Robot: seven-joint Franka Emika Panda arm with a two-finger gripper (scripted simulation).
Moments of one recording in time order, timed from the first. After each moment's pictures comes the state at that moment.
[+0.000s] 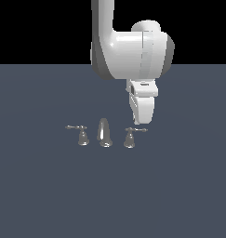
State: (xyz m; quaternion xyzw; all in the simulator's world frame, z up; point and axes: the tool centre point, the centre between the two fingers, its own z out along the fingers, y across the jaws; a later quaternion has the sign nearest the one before) arm -0.004 -0.089 0.095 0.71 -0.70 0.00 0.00
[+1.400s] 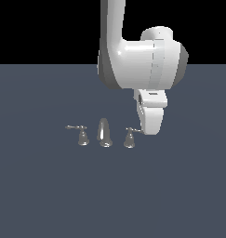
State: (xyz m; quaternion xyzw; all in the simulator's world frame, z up) arm -0.031 -0.111 0.077 0.69 -0.73 0.00 0.00
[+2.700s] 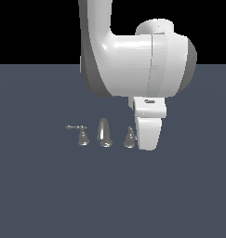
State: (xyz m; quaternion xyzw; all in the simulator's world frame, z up) arm -0.094 -0.088 0.076 0.67 -0.75 0.00 0.00
